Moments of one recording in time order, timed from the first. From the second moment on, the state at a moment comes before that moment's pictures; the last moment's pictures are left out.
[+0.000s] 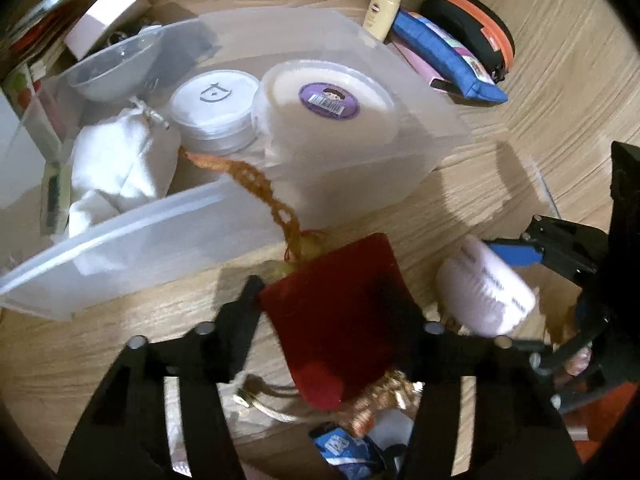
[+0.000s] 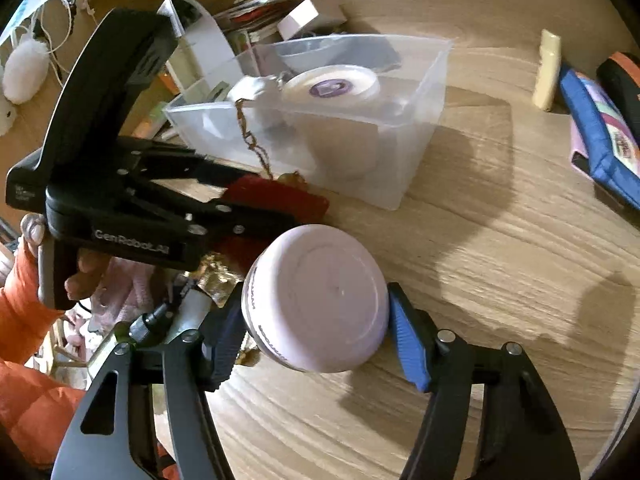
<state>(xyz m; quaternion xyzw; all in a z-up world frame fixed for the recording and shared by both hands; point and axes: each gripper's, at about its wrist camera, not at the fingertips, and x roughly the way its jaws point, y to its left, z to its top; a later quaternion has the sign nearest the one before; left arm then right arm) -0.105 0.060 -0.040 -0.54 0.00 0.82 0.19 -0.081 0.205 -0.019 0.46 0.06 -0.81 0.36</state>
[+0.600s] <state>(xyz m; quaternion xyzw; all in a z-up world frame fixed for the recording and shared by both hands) -0.046 0.025 0.027 -0.42 0.01 0.89 0.18 -0.085 0.228 0.012 0.40 0.05 -0.86 0.29</state>
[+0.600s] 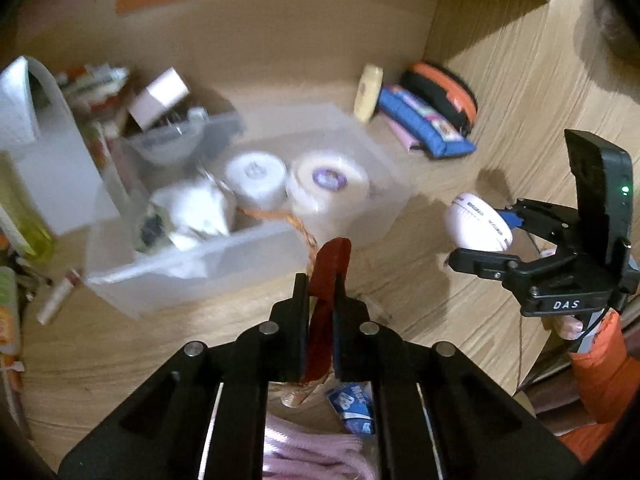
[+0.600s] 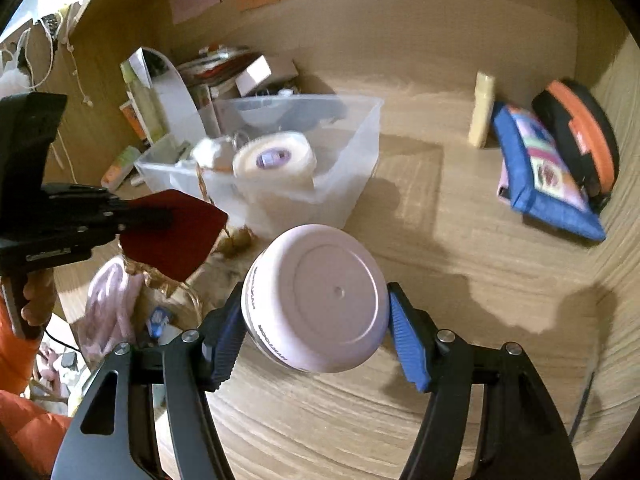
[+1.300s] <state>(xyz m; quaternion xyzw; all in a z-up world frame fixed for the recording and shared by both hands) -0.087 -0.082 0.082 -0.31 -0.11 0.94 0.12 -0.122 0.156 0.068 0.35 0.07 -0.88 0.30</state>
